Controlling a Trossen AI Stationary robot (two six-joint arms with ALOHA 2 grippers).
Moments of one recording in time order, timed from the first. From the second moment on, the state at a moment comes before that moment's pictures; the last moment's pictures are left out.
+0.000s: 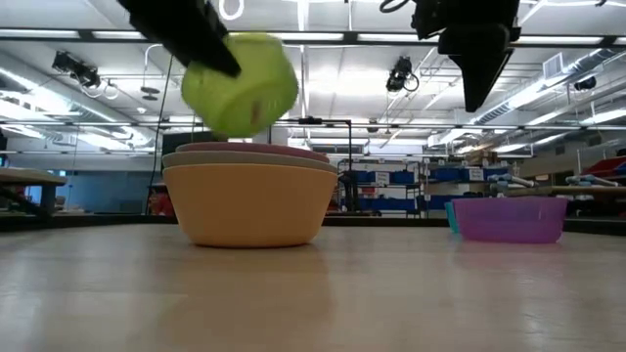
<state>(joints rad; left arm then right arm) -0.38 1.36 0.93 -0.33 -0.30 -0.21 0.21 1.62 1.43 -1.52 0.54 0.87</state>
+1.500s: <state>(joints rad) -0.31 1.10 0.93 -0.27 -0.34 -0.26 -0.24 1.62 1.15 -1.07 0.31 0.64</state>
